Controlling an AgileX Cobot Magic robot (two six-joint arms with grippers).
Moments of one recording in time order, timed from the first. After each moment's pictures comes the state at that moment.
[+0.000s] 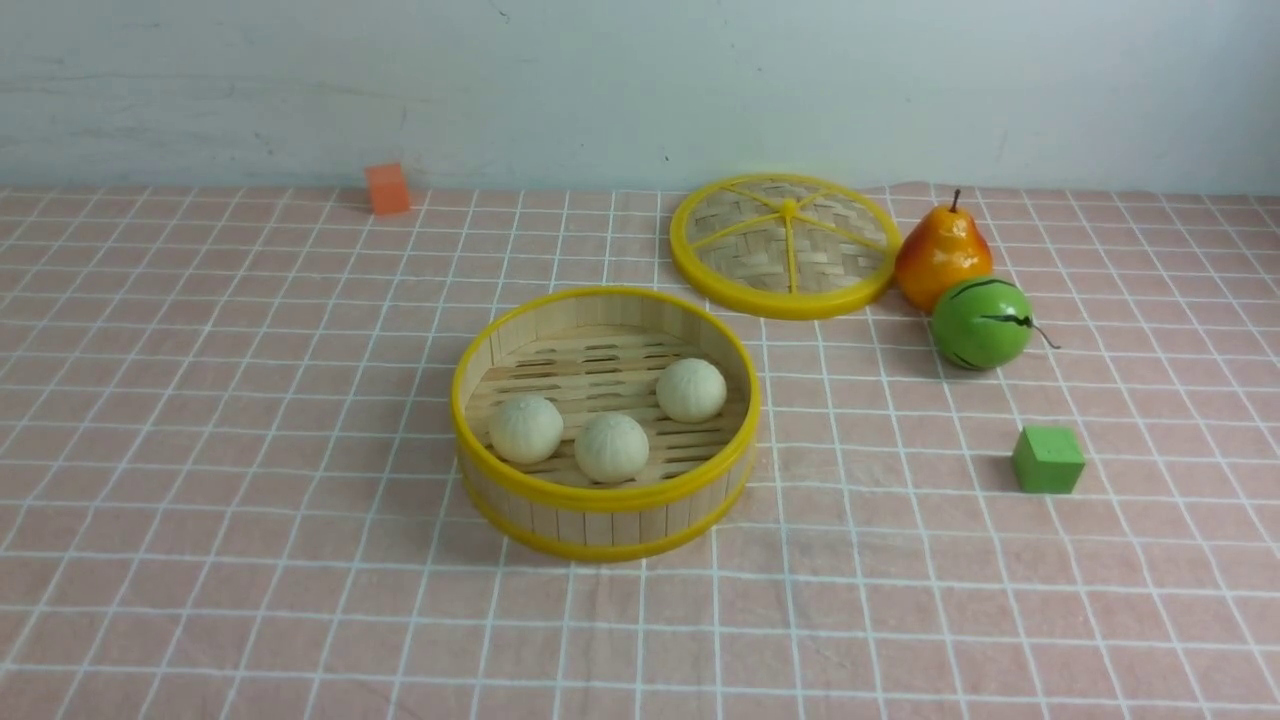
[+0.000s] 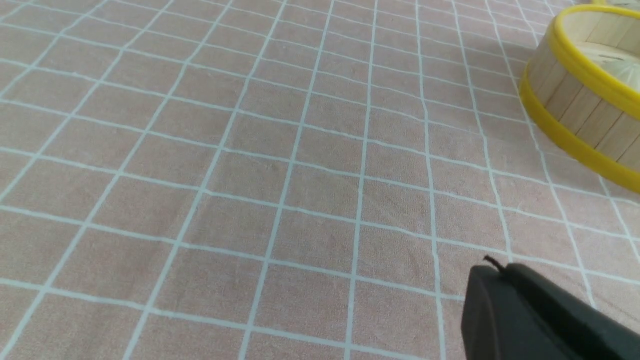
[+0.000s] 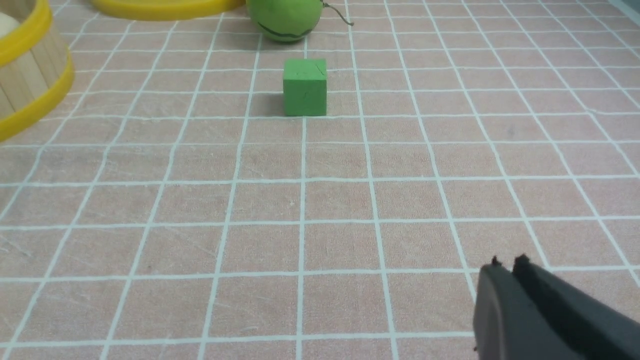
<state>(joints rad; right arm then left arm) -0.05 -0.01 0.02 -0.04 0.39 0.10 0.00 -0.01 0.03 0.00 0.37 -0.23</state>
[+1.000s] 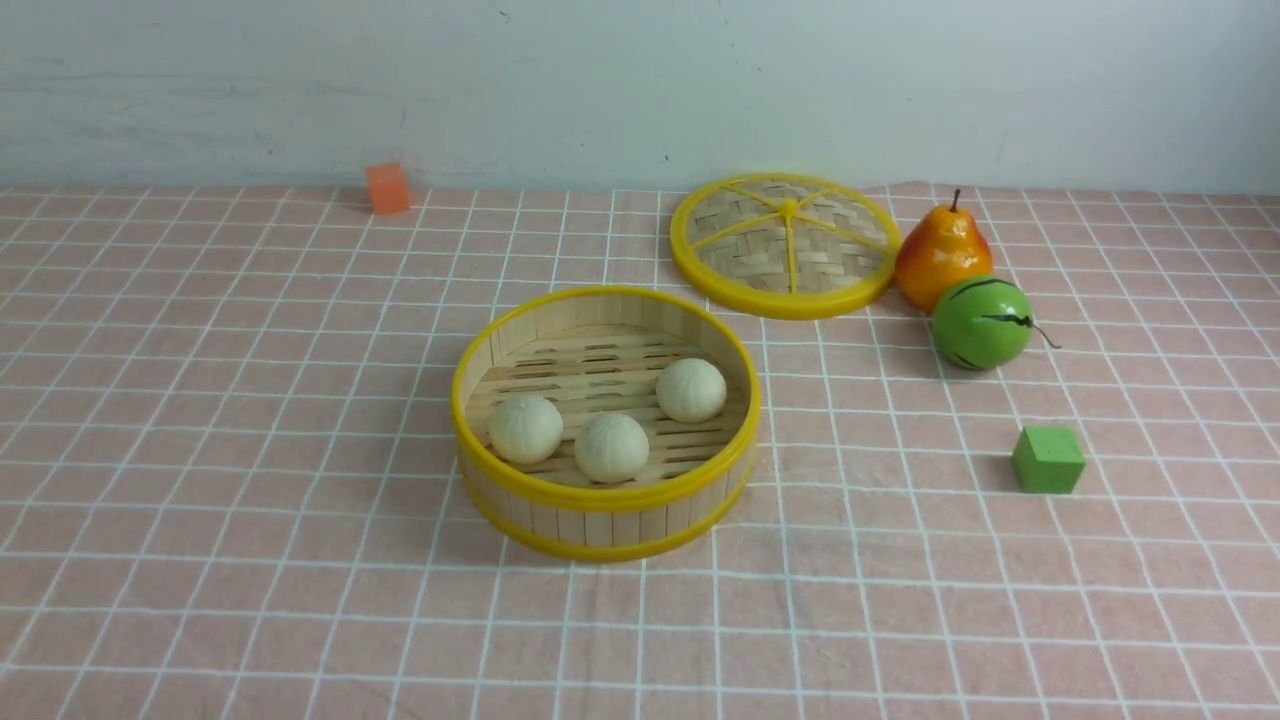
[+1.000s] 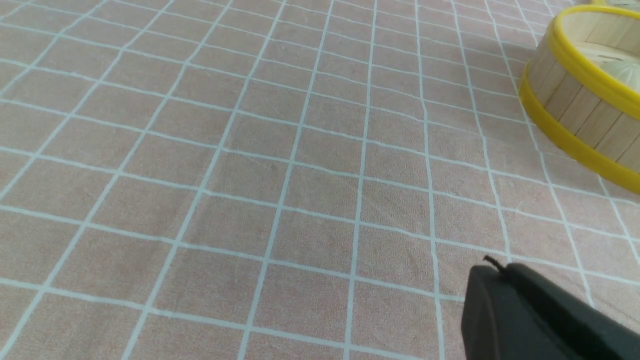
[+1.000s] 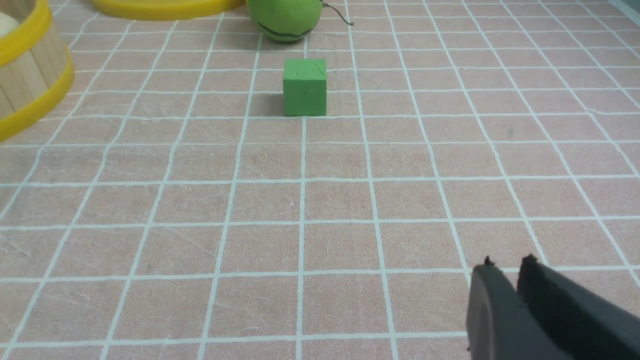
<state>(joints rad) -0.05 -0.01 0.02 -0.04 0.39 0.10 0.00 -0.01 0.03 0.00 0.37 -0.23</state>
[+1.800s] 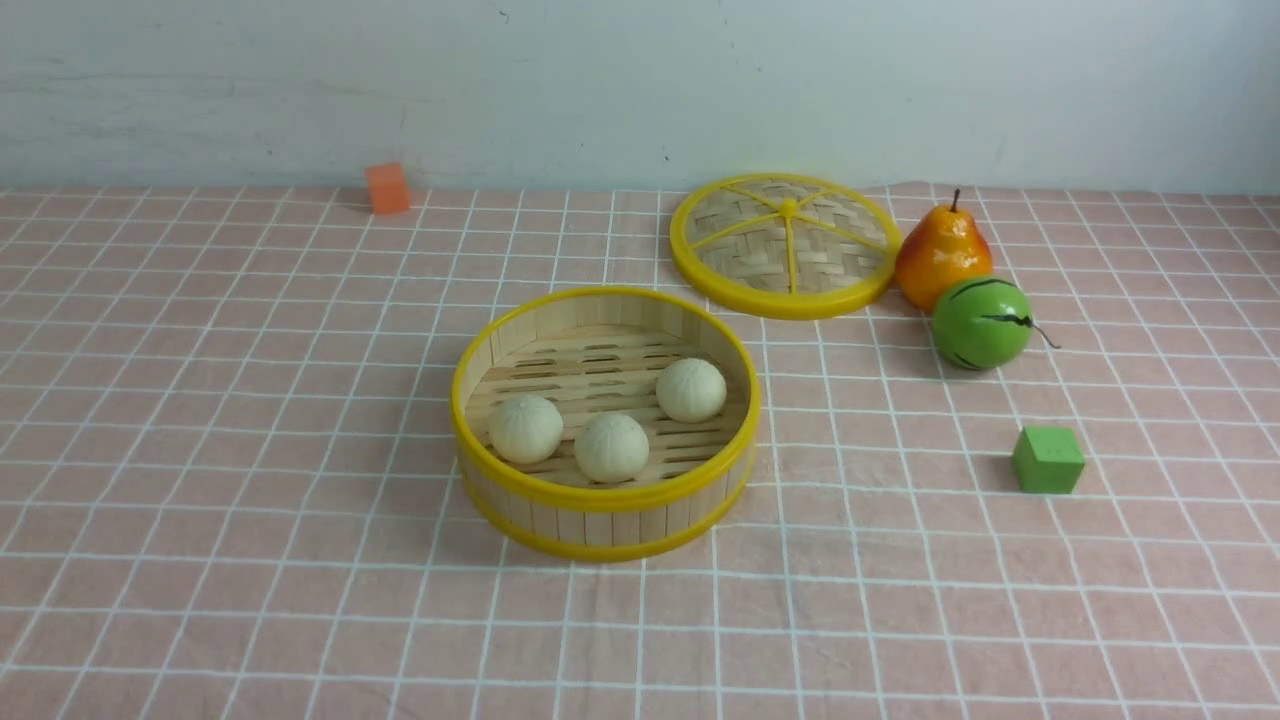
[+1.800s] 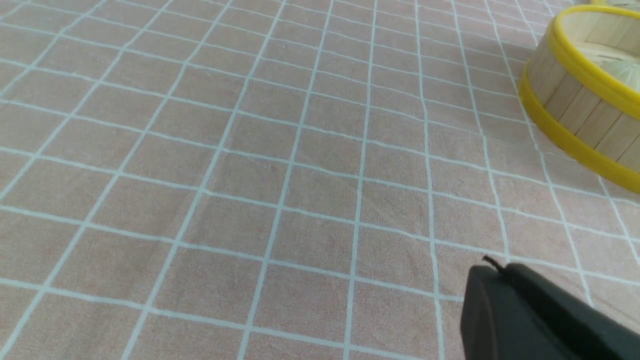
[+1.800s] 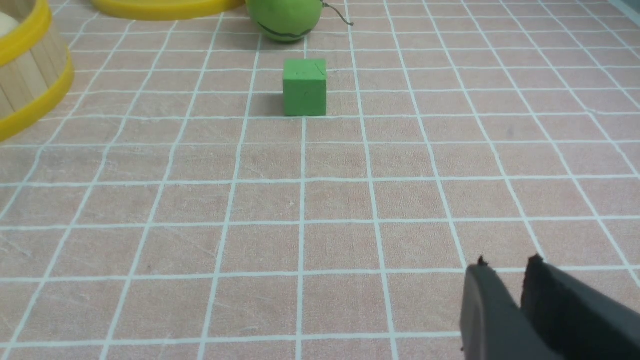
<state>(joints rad) -0.05 -0.01 0.02 -0.04 0.39 0.10 0.00 -0.01 0.03 0.00 0.37 -0.23</state>
